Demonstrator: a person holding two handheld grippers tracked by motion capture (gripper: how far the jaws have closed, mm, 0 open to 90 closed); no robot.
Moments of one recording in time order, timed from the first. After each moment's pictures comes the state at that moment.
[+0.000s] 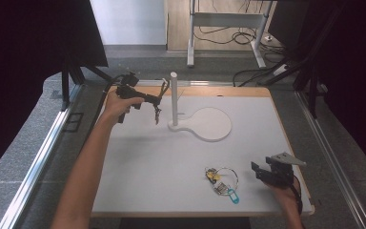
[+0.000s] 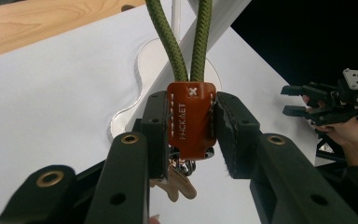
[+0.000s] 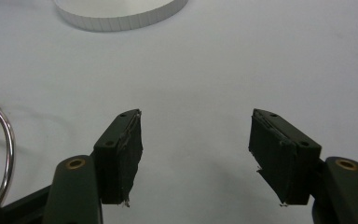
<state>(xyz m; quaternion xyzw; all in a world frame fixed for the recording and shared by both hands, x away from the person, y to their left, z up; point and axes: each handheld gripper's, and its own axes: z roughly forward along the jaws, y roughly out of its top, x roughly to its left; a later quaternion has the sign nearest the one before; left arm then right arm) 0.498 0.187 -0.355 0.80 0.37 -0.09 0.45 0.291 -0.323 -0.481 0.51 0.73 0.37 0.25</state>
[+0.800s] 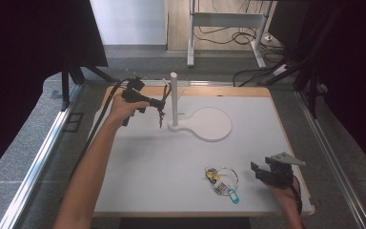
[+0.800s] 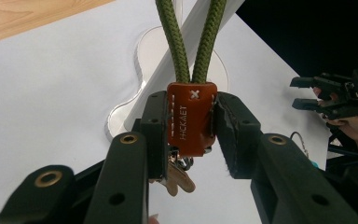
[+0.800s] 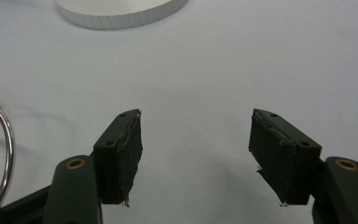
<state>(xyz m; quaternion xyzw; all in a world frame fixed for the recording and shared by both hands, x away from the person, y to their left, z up) 0.498 0.172 -0.367 0.82 0.37 -0.08 0.44 0.291 -0.322 -0.482 0.51 0.73 0.37 0.24</state>
